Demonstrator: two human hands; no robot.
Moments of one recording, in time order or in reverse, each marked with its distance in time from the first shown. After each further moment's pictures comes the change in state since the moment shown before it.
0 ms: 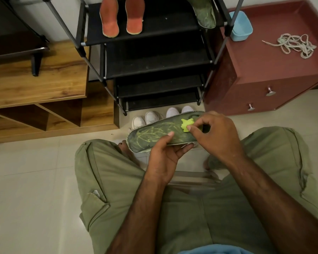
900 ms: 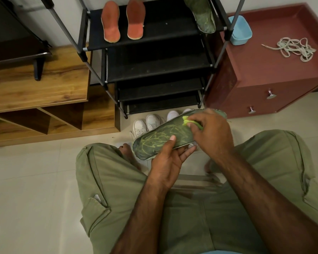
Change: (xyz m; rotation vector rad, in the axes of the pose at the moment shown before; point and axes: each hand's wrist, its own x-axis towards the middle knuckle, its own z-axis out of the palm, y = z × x) left_hand 0.003 -0.009 0.000 0.020 -0.015 0.007; right_hand 0.015 -0.012 0.011 -0.034 0.026 0.011
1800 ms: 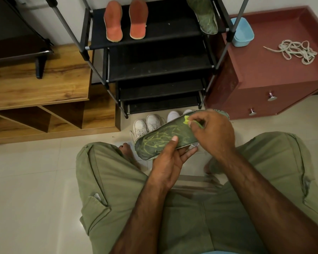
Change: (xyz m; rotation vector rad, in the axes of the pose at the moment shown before) left_hand -0.001 0.000 0.002 0.029 -0.021 0.015; right_hand 0.005 0.003 0.002 0.019 0.021 0.057
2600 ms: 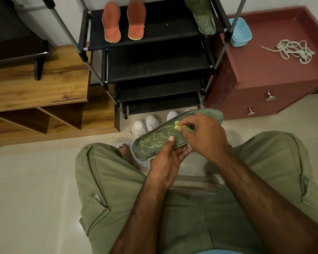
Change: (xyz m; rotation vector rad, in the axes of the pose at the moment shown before) left_hand 0.000 0.003 -0.001 0.001 0.030 0.012; right_hand -0.003 -0.010 0.006 -0.066 -0.123 -0.067
